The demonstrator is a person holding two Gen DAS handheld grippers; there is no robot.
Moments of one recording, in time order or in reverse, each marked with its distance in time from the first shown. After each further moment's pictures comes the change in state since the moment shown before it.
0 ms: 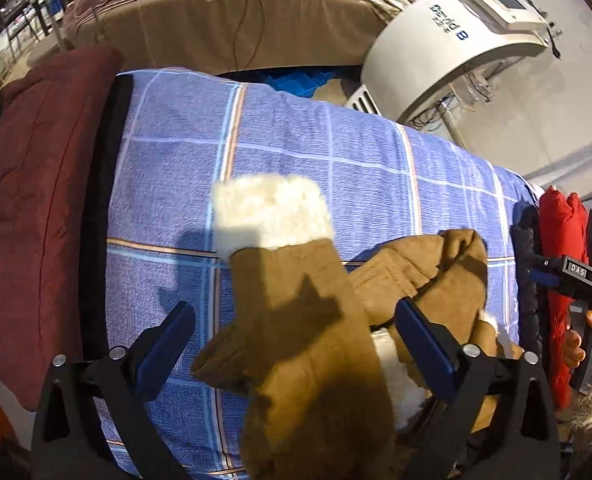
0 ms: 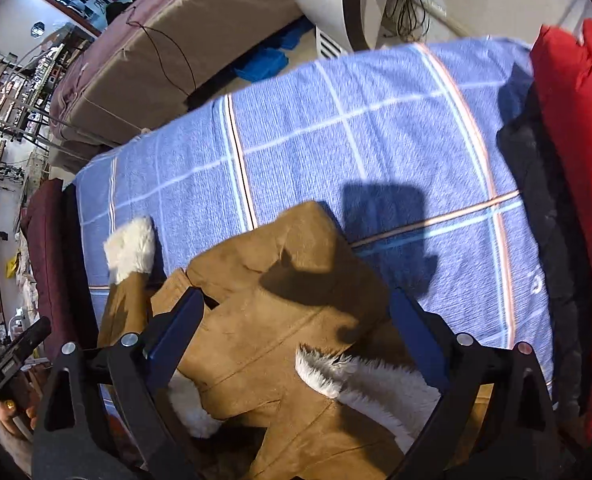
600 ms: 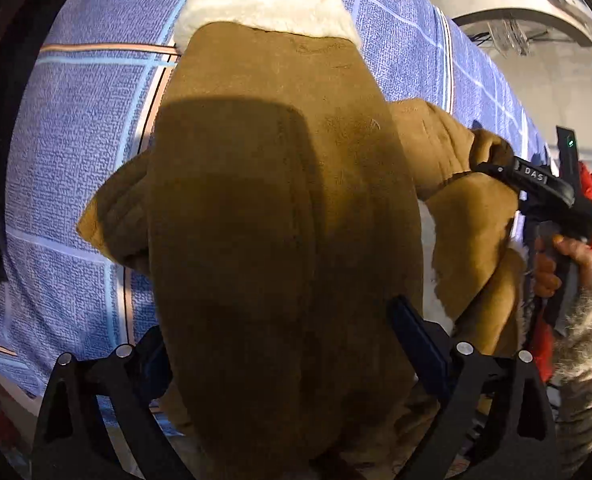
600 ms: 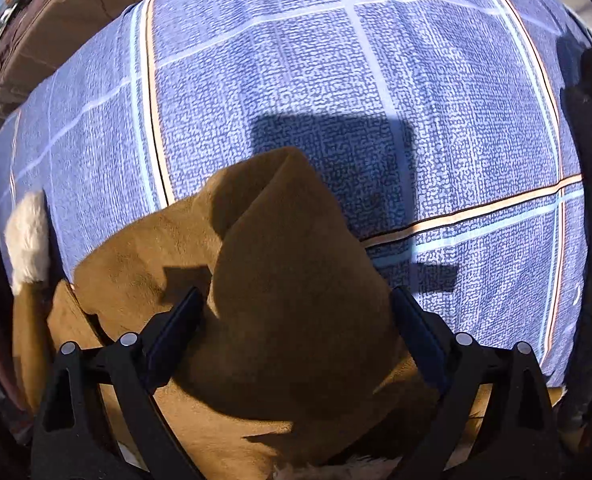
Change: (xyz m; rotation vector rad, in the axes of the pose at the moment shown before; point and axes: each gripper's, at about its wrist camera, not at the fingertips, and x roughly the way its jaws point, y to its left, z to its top) left arm 0.100 -0.012 -0.091 -0.123 0.337 -0.085; right arm 0.139 0.006 0.012 -0.064 0.160 -0.222
